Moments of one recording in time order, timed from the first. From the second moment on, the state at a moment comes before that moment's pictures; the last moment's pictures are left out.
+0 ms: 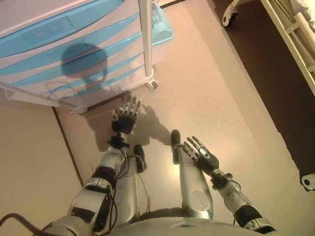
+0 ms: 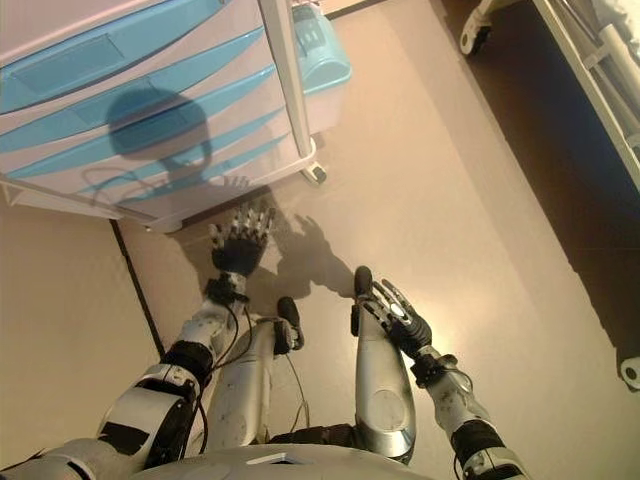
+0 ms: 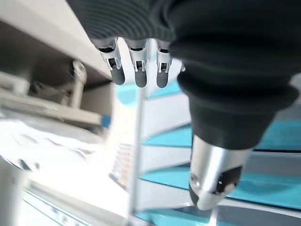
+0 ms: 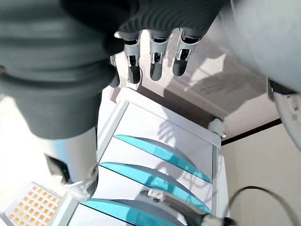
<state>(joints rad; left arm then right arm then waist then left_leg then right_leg) -0.52 0.19 -0.04 0.87 -1.77 0.03 -0.75 -0.05 -0.28 0.21 0.73 1.04 -0.07 0.69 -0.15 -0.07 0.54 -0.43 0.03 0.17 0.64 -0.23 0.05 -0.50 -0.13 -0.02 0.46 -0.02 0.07</state>
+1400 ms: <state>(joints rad) -0.76 0.35 0.12 1.02 -1.96 -0.06 -0.66 -0.05 -0.33 0.28 0.74 1.08 -0.14 0.71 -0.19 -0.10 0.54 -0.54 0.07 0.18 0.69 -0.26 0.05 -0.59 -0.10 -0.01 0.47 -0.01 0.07</state>
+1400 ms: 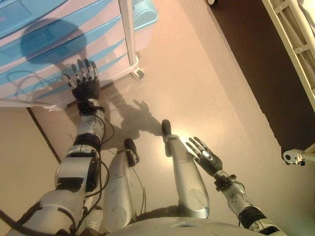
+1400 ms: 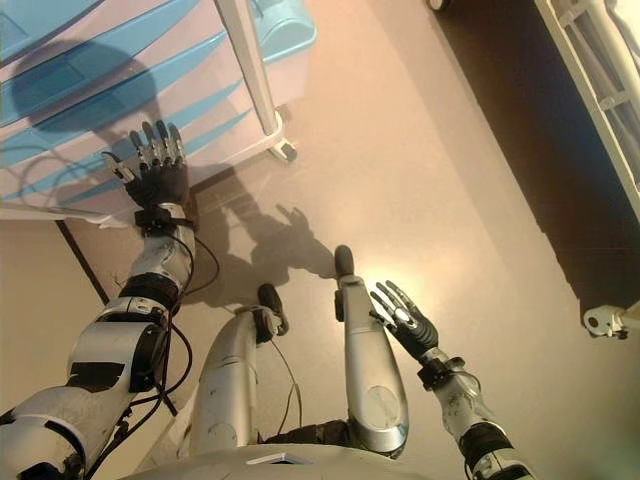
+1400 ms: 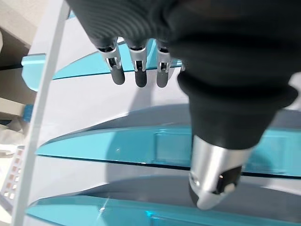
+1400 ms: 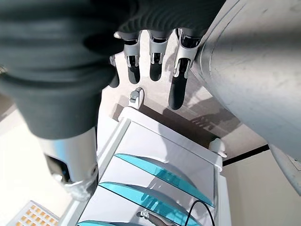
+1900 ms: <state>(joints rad) -0.71 0.36 0.21 1.04 -1.96 -0.05 -0.71 -0.05 -0.33 0.29 0.72 1.08 -0.14 0.70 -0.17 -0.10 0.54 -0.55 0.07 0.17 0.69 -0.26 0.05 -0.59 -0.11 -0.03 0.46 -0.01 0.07</state>
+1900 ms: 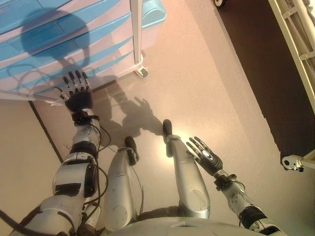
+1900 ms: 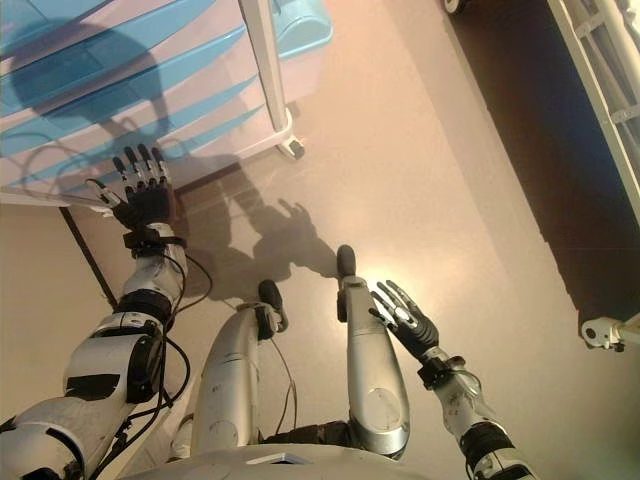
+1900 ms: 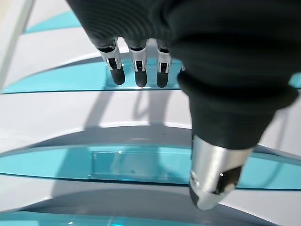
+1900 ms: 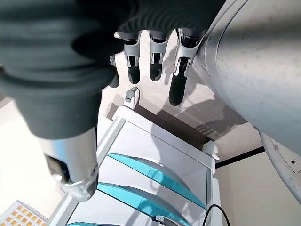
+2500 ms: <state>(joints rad) -0.72 0.44 0.21 1.02 -1.96 -0.09 -0.72 -0.05 -0.34 0.29 0.72 1.08 -0.14 0.69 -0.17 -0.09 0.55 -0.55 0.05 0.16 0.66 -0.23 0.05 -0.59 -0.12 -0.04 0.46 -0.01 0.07</state>
